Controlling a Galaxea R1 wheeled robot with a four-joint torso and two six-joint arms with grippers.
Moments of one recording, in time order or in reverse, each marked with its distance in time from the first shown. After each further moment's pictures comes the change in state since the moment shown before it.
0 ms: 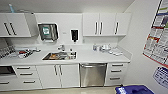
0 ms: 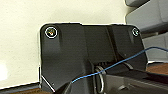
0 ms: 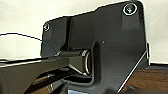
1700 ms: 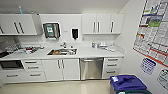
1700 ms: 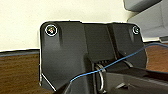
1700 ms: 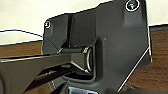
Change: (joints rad) left arm 0.003 0.002 0.000 0.000 0.001 0.000; right arm -0.005 -0.001 0.006 0.000 -0.007 0.000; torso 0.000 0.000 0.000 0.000
